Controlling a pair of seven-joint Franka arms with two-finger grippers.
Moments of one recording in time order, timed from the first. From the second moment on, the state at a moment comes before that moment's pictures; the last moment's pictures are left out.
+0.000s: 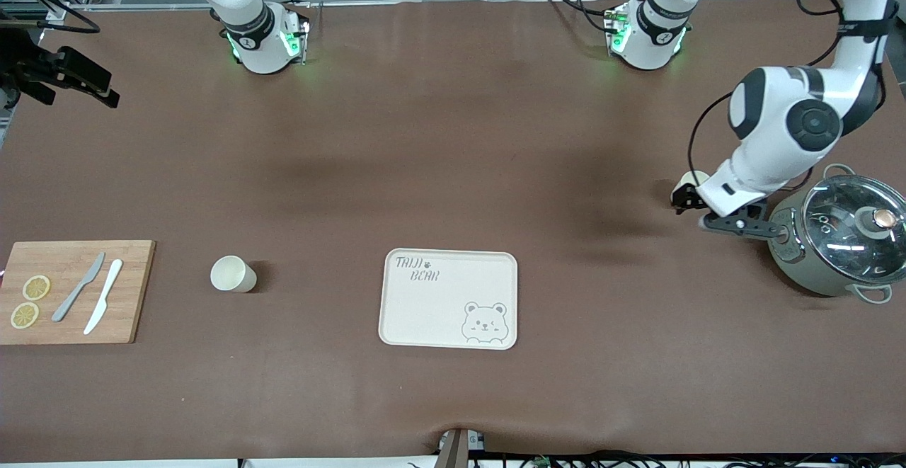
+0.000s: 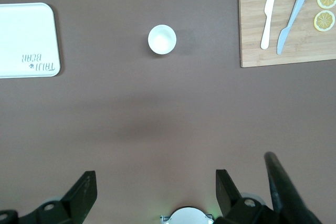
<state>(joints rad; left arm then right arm) 0.02 0.10 -0.05 -2.23 0.09 2.36 0.13 -0.03 -0.07 0.06 -1.49 0.03 1.36 0.11</state>
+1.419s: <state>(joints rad) 0.21 0.07 -0.05 -2.53 0.09 2.70 0.32 -0.09 -0.03 0.04 -1.49 0.08 1.47 0.11</state>
